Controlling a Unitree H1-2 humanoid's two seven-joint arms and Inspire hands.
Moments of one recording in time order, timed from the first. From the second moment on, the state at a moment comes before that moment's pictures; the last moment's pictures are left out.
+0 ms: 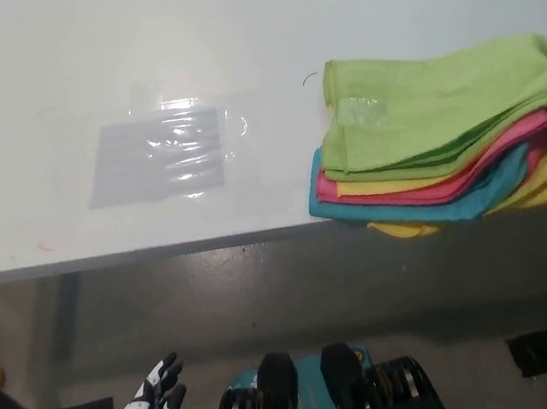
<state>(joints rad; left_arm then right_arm) 0.13 0.23 -0.07 0.04 0.11 -0.11 -0.12 -0.57 -0.11 -0.31 0.54 -0.21 -0.29 -0.46</state>
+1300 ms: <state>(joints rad) 0.16 0.21 -0.05 0.09 0.11 -0.15 -0.12 0.20 -0.04 0.16 -0.44 -0.31 -0.33 -0.27</state>
